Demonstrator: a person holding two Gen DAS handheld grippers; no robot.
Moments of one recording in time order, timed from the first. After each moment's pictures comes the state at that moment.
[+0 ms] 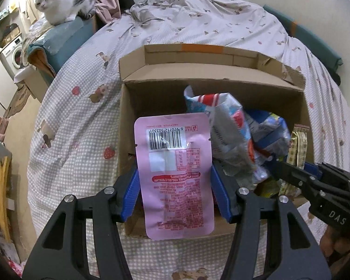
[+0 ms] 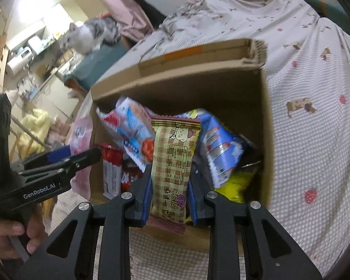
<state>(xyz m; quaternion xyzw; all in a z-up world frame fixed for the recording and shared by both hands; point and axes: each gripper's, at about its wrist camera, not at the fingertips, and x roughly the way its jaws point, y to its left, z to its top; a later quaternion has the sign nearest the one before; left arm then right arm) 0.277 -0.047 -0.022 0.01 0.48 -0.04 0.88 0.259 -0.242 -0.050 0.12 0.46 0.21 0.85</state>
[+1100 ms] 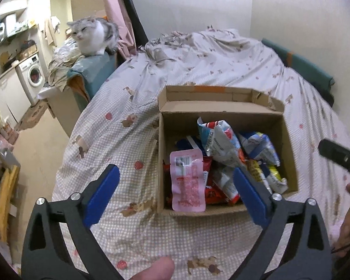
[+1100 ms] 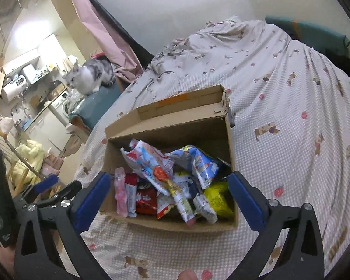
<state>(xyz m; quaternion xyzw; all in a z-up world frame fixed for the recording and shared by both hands) 0.186 -0.013 0.044 0.00 0.36 -0.02 0.93 0.185 -0.264 0.036 0.16 0.36 0.14 0.91</state>
